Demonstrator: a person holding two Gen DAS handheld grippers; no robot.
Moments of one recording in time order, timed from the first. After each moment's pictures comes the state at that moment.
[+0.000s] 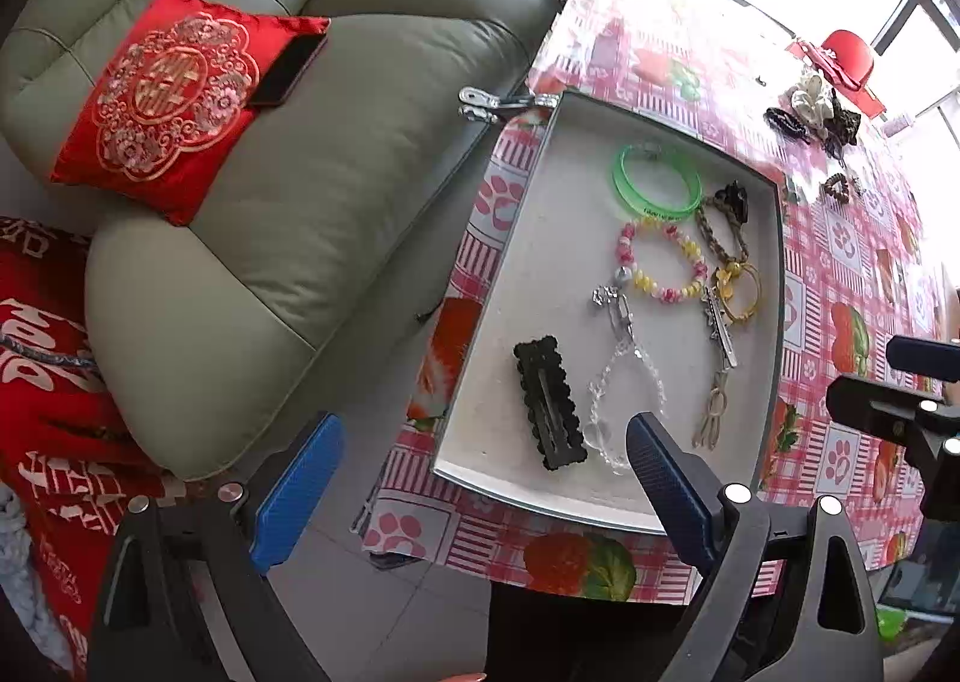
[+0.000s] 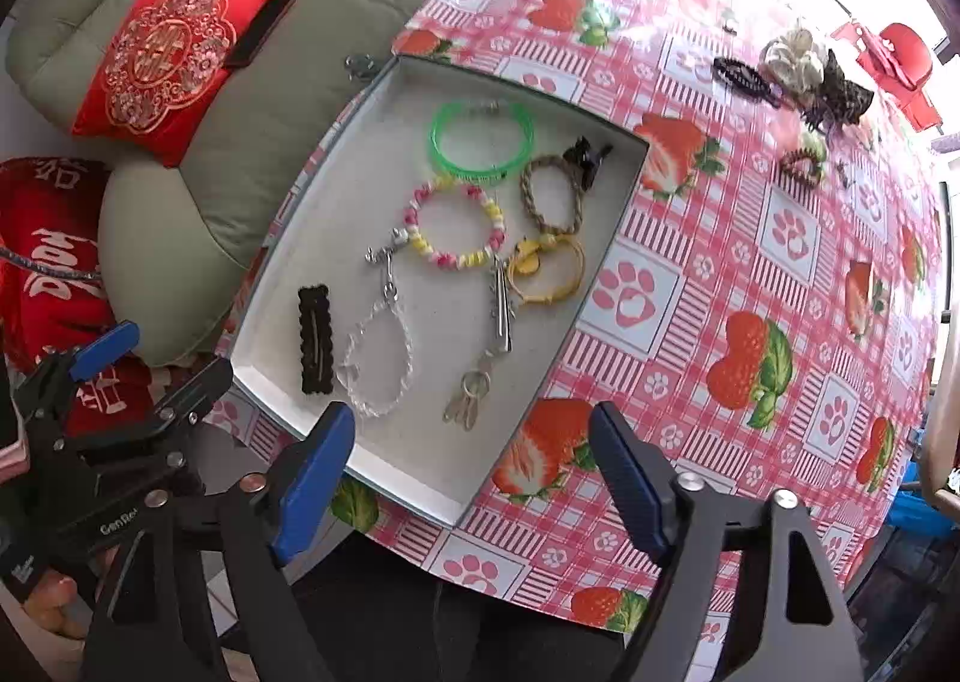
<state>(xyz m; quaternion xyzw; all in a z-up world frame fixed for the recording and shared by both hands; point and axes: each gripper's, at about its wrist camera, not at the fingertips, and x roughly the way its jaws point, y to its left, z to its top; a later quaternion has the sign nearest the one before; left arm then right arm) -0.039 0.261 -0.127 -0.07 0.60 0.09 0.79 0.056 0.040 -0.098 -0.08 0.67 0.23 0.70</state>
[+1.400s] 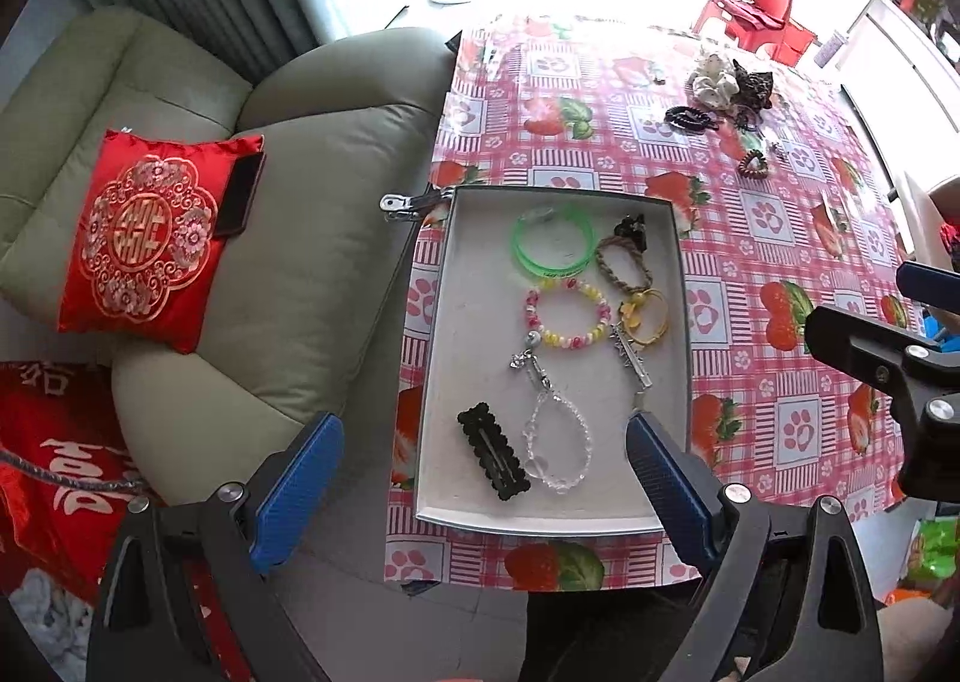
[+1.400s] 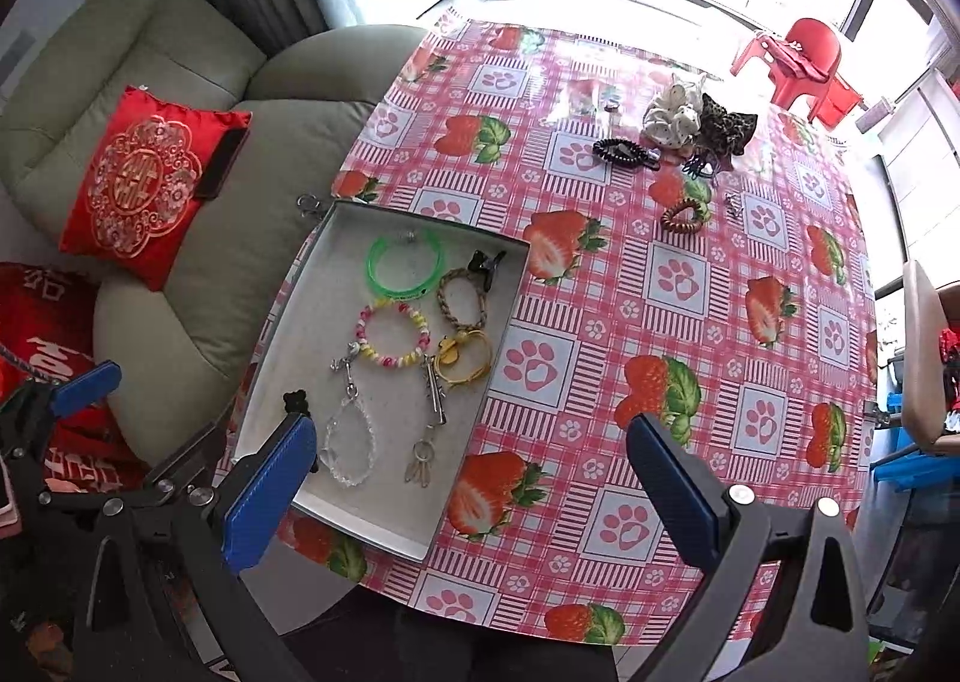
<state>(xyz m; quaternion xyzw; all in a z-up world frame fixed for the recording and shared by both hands) -0.010 0.201 -0.048 0.04 0.58 0.02 0.81 0.062 -0.013 -0.027 -0.02 0.60 0.16 0.79</state>
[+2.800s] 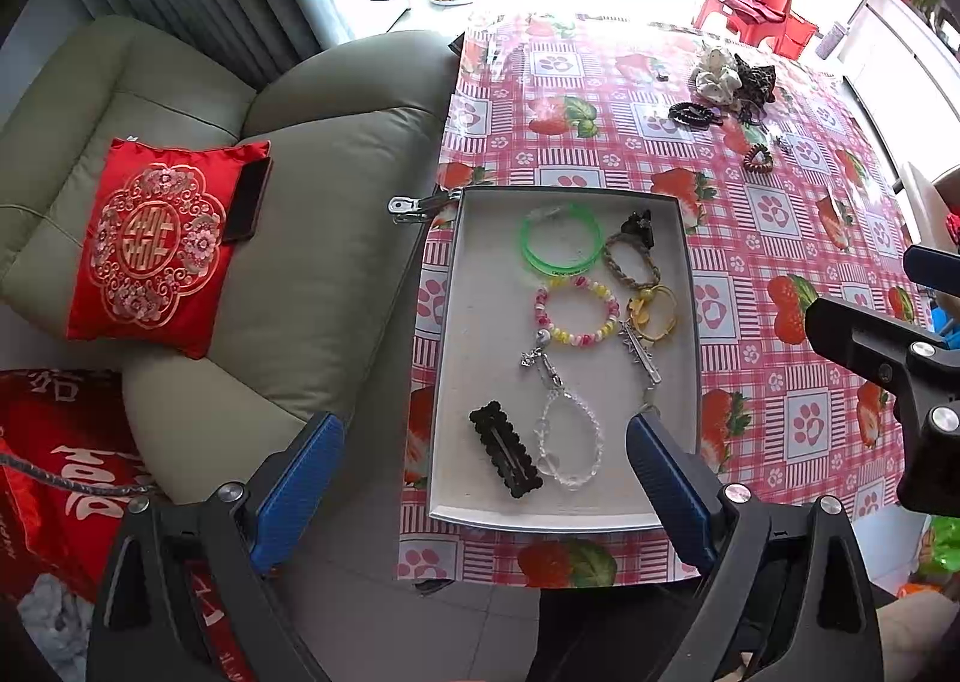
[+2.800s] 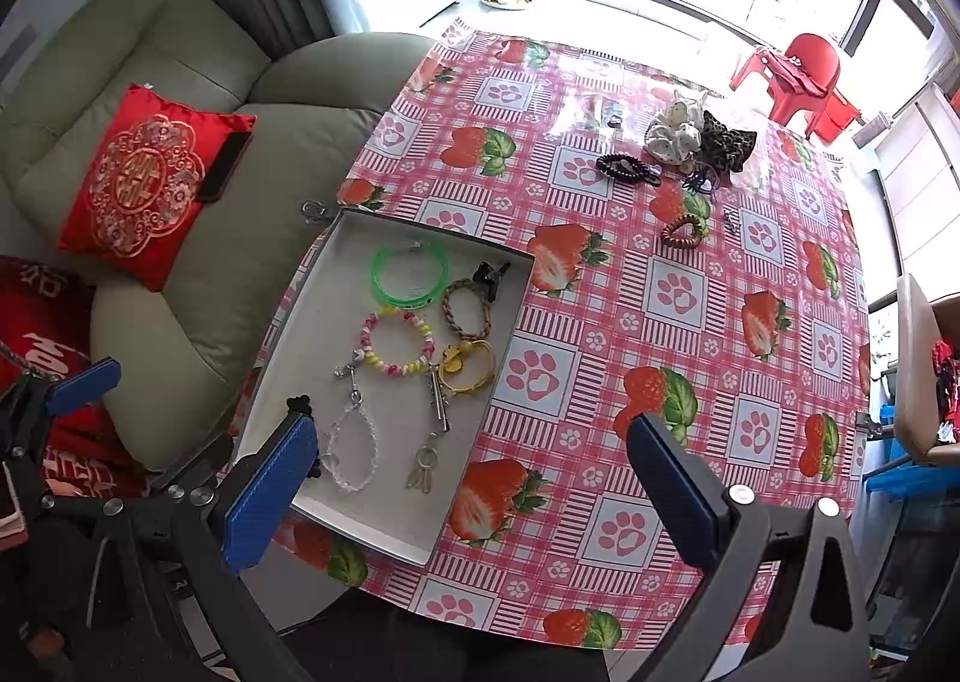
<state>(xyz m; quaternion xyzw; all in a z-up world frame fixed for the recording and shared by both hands) -0.011 0.201 -0.047 0.05 0.59 0.03 0.81 0.060 -0.006 -0.020 -0.03 0.59 0.16 0.79</state>
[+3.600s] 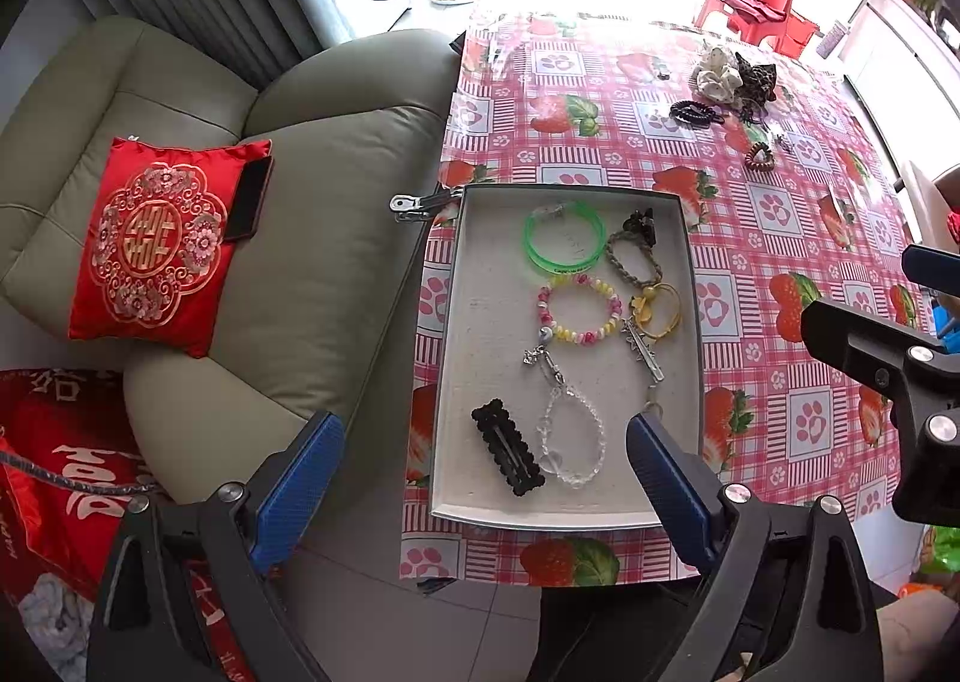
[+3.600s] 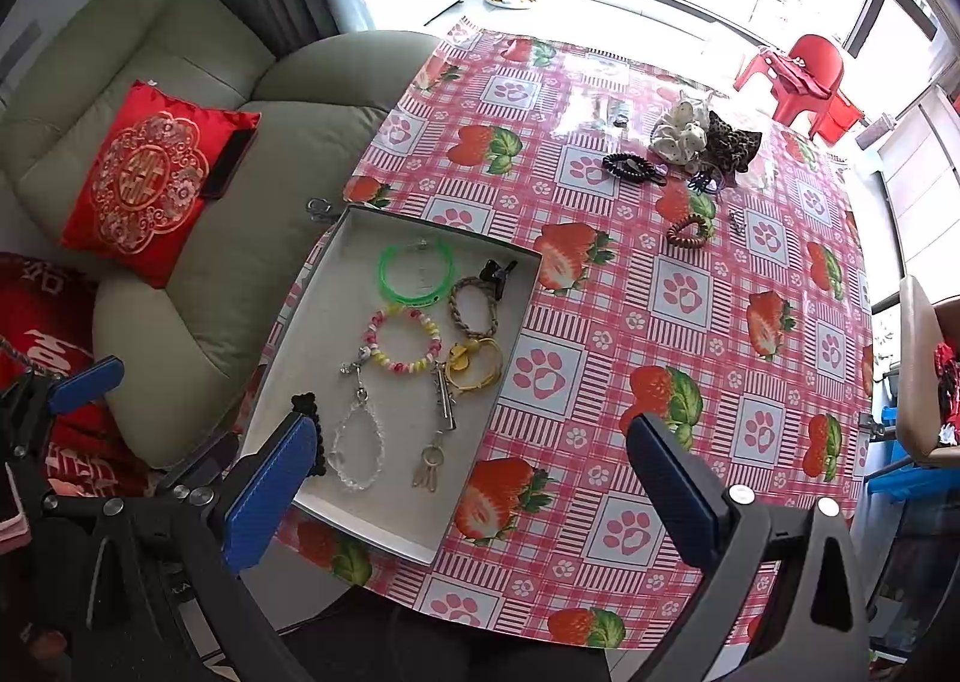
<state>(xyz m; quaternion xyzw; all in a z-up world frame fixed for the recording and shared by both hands) -0.012 0.203 -0.047 0.05 0.59 0.03 0.81 0.059 -0.005 -0.020 -0.03 0.59 0.16 0.79</state>
